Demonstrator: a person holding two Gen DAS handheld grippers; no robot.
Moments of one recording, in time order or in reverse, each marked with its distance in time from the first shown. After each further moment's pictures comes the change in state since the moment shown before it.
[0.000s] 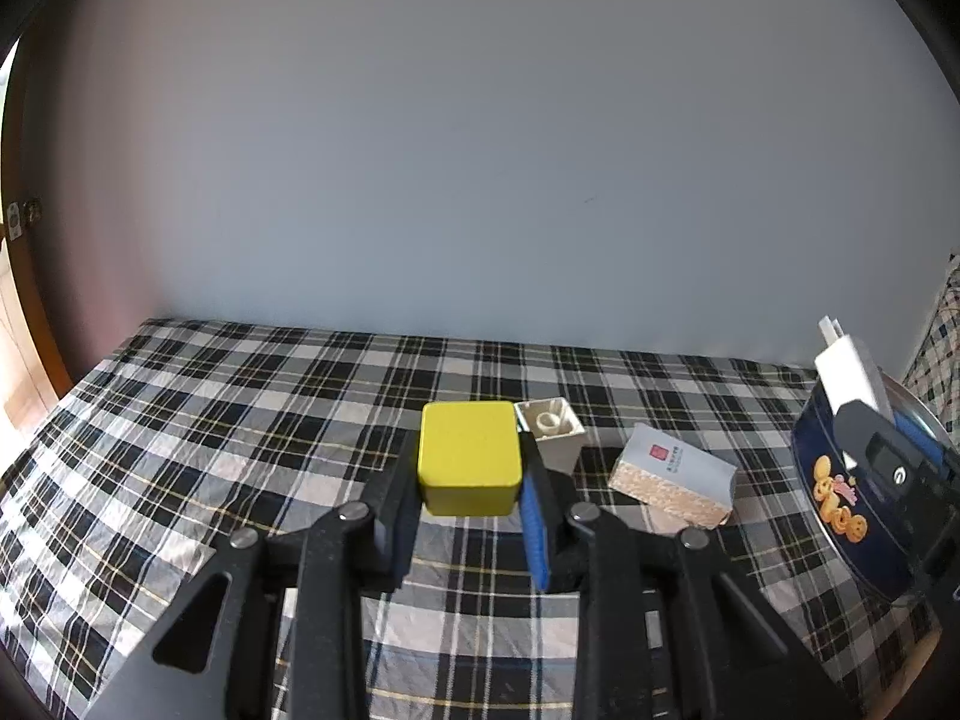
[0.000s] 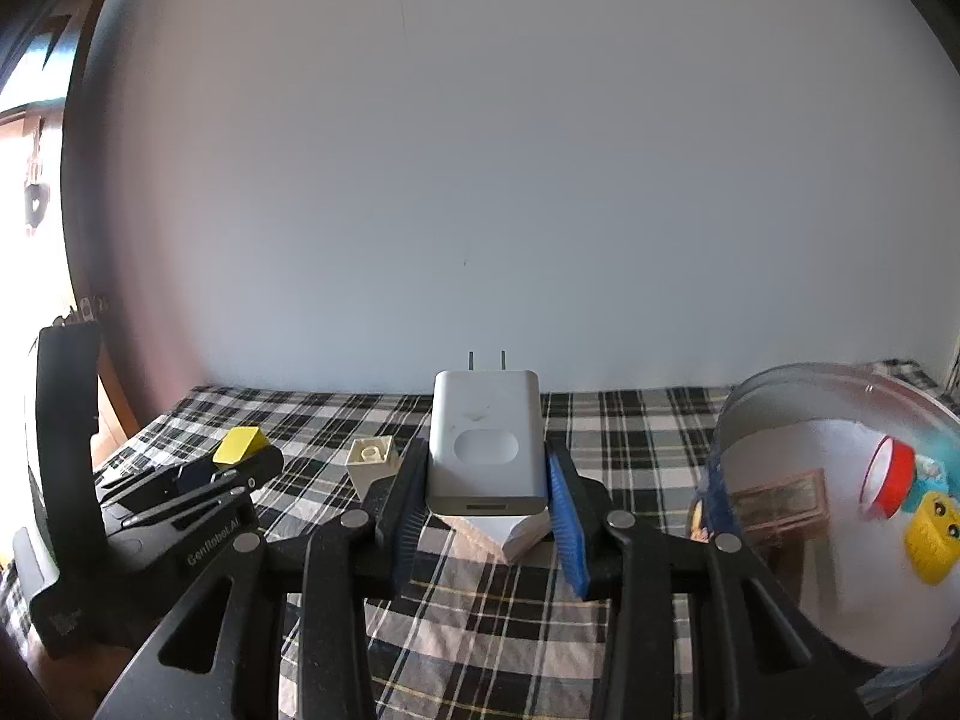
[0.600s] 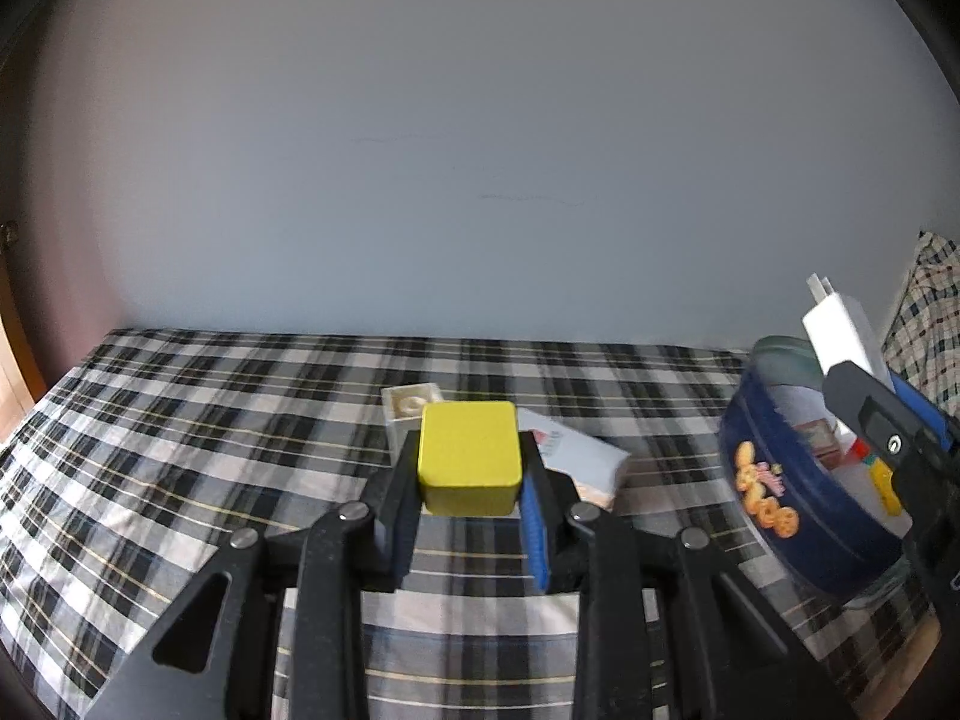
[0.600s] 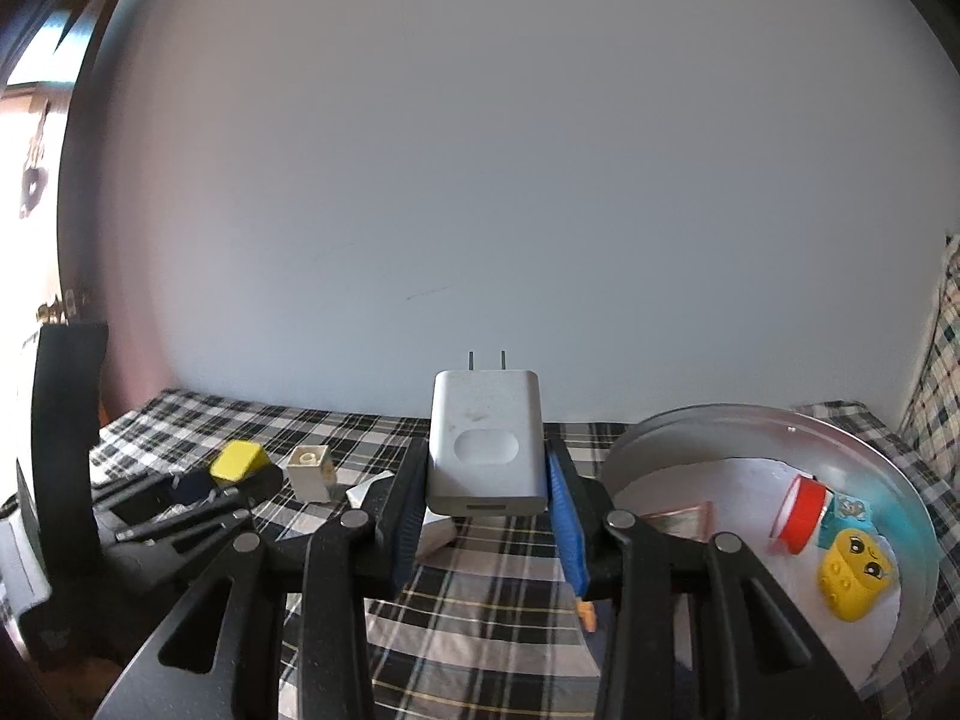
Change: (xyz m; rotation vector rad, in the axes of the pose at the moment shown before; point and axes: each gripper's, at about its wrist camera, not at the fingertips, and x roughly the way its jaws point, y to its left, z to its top) left arm -0.016 -0.072 -0.011 0.035 -0.009 -0.055; right arm -0.035 -0.040 0.001 -0.052 -0.076 -0.074
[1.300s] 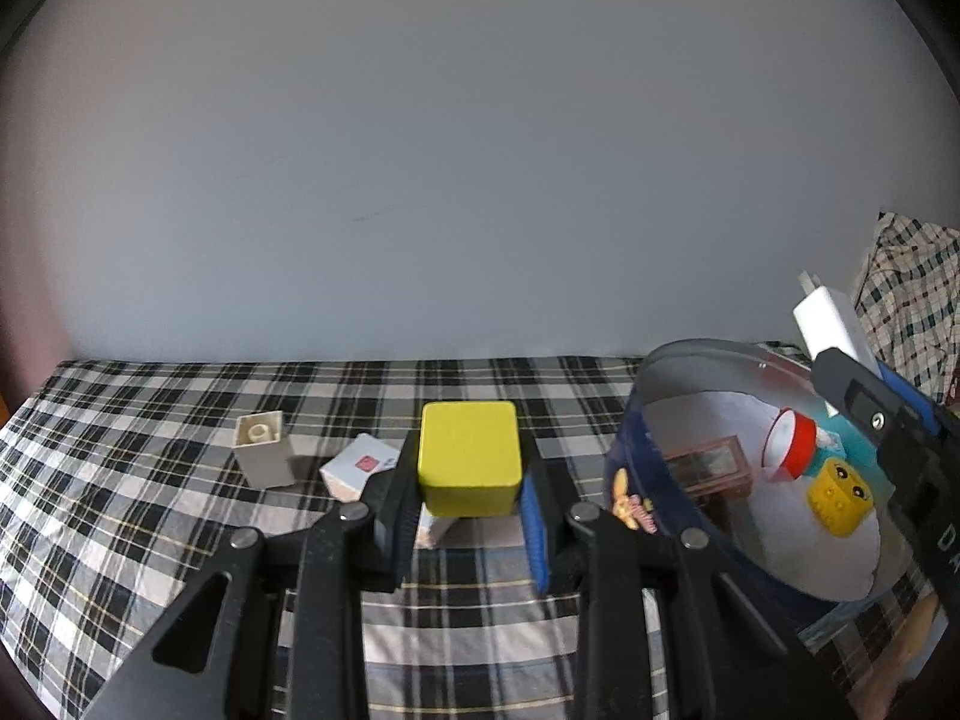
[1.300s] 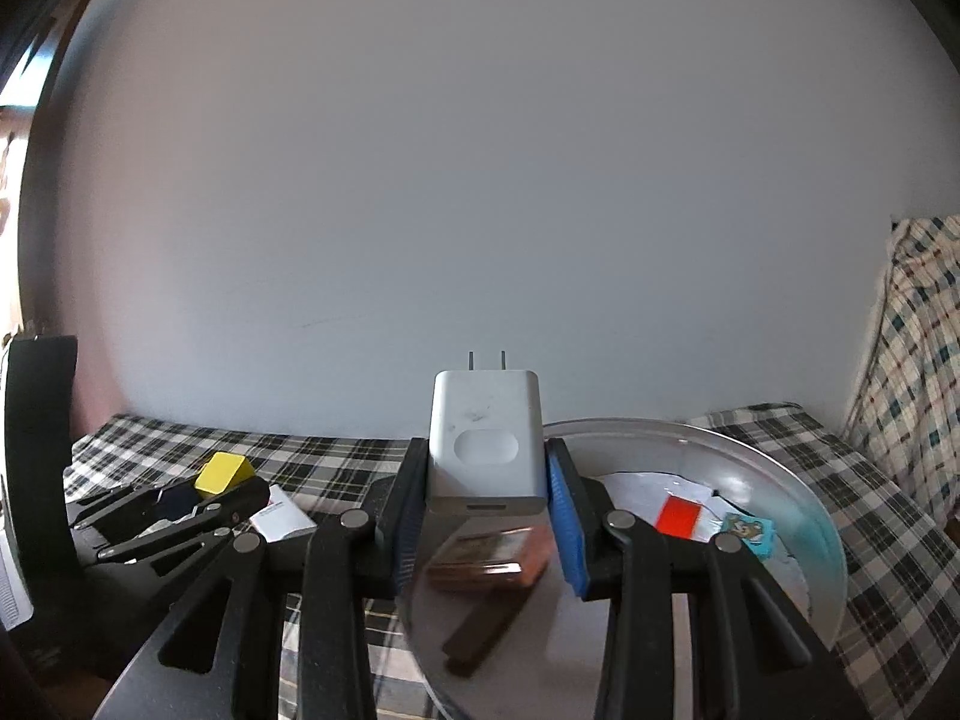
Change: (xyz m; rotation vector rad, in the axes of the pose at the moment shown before) left arm 0.000 -0.083 0.009 0.045 -0.022 -0.078; right arm -0.028 -0.094 0.006 0.044 -0.036 -0.103
